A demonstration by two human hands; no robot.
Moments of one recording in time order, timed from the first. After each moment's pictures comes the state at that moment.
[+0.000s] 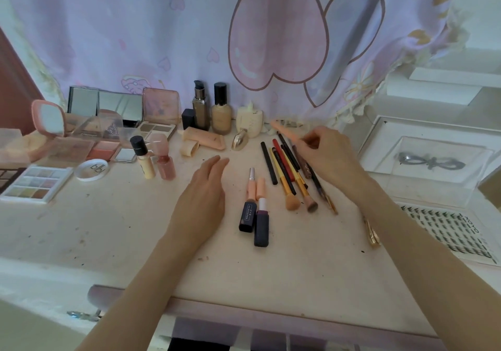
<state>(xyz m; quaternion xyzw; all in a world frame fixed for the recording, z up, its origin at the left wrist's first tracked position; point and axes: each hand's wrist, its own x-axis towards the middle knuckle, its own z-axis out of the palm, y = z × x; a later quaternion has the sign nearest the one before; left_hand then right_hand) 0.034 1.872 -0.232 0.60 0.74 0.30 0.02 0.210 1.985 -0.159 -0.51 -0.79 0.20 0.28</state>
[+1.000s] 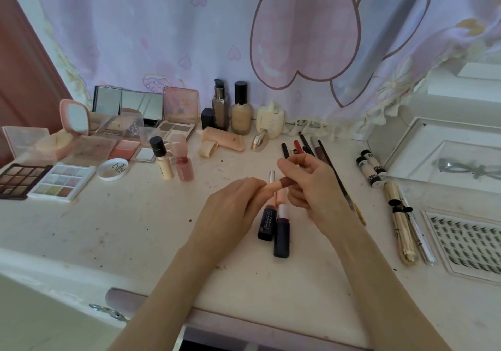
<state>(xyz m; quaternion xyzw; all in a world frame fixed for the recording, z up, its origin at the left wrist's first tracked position) 0.044 1.866 -0.229 0.67 0.64 0.39 -0.03 0.172 1.949 -0.193 -0.39 -0.55 0.64 0.37</state>
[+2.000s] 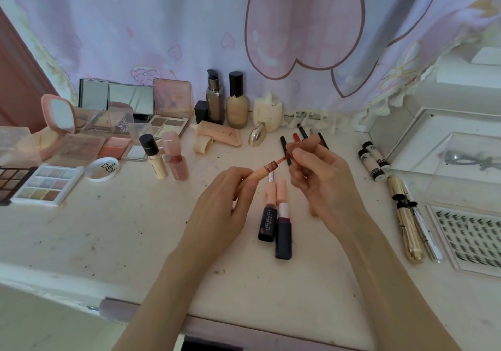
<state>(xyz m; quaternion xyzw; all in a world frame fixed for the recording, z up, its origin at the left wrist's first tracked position) 0.035 1.867 -0.232 0.61 0.65 0.45 0.05 0.175 1.951 -0.191 -0.28 -0.49 0.70 0.44</state>
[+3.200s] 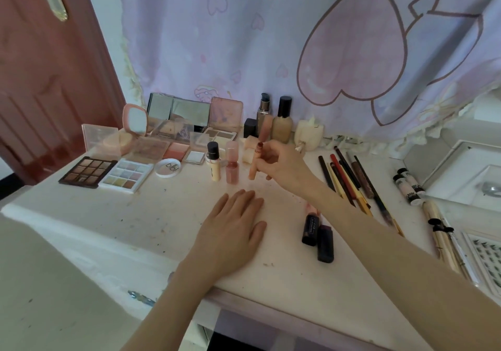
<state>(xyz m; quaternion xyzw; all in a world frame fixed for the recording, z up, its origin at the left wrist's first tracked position) -0.003 1.812 -0.246 0.65 0.75 0.14 -0.01 0.069 1.956 -0.191 -0.27 -0.83 0.41 0.26</state>
